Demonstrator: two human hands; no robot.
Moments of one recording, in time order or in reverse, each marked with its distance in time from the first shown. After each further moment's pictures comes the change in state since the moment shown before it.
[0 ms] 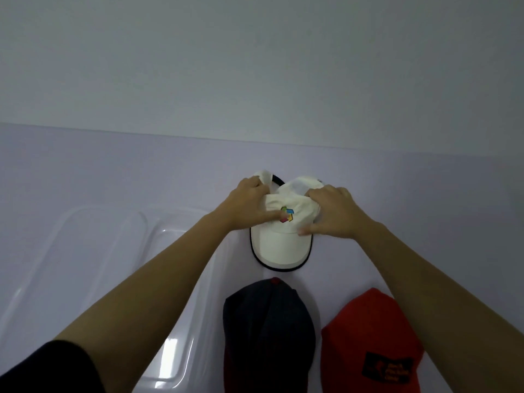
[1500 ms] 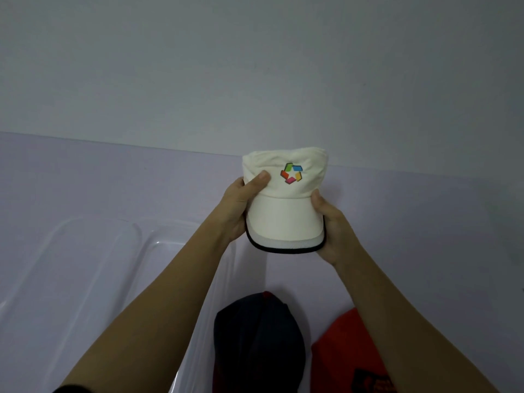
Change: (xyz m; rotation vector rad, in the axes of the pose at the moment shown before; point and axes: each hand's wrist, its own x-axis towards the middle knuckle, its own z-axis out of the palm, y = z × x) left_hand -0.008 0.041 -0.030 -1.604 0.105 -0.217; right_hand -0.014 -0.043 -0.014 1.852 0.031 0.059
